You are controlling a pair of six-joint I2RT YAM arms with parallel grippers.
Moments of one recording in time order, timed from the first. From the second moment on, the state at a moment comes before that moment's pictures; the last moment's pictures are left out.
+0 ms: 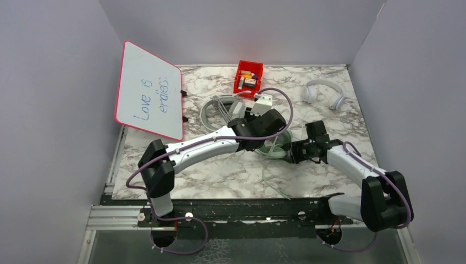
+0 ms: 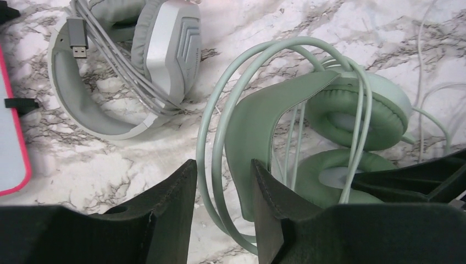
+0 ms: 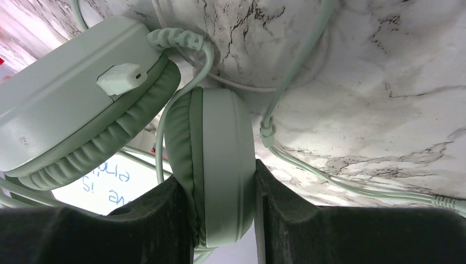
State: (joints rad) left arm -1.08 1.74 1.53 -0.66 -0.72 -0.59; right arm 0.23 1.24 0.57 -0.41 -0.32 1.60
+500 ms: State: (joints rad) left arm -1.09 1.77 1.54 -0.71 -0.81 -0.59; right arm 0.23 1.24 0.57 -0.41 -0.32 1.61
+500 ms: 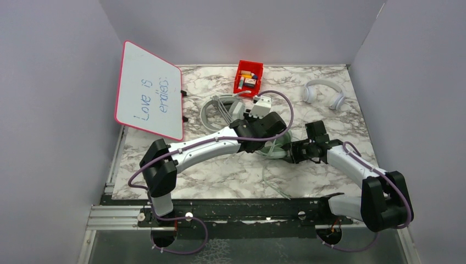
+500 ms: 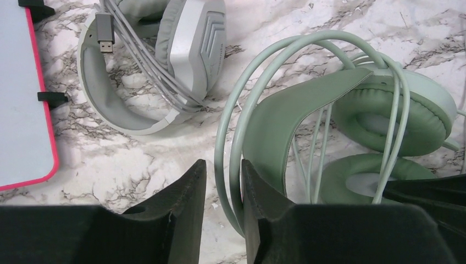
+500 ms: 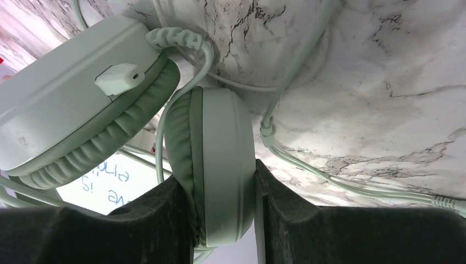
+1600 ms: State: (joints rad) left arm -1.01 1.79 1.46 -0.60 -0.73 -0.60; right arm 0.24 1.22 0.57 -0.41 -0.31 1.61
